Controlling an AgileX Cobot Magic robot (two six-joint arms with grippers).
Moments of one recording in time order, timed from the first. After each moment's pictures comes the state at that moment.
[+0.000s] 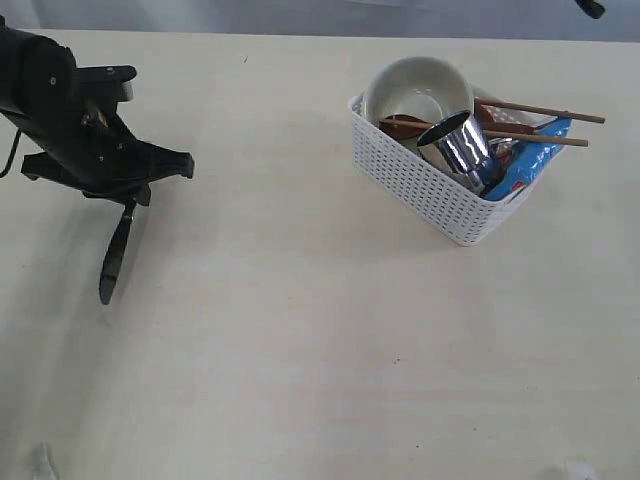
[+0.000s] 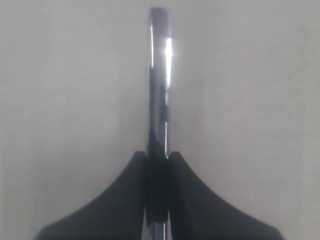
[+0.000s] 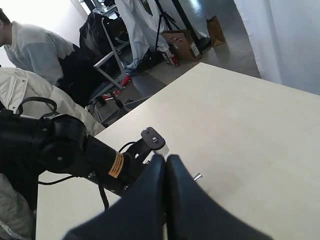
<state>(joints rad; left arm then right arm) -0.32 1.84 -0.97 -0.01 0.45 -0.29 0.14 1.67 -1.19 1.55 1.05 -1.41</state>
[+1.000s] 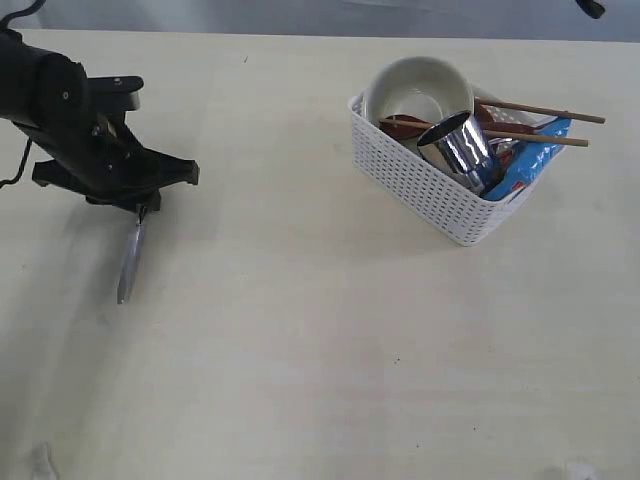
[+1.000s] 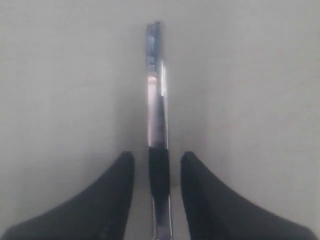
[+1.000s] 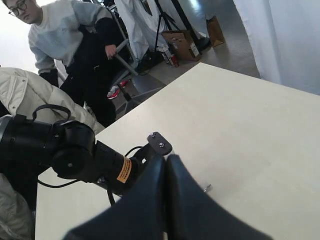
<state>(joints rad) -0.32 1.89 -0.97 -0.01 0.40 -0.29 0.14 1.67 -1.19 1.55 1.05 -1.41</state>
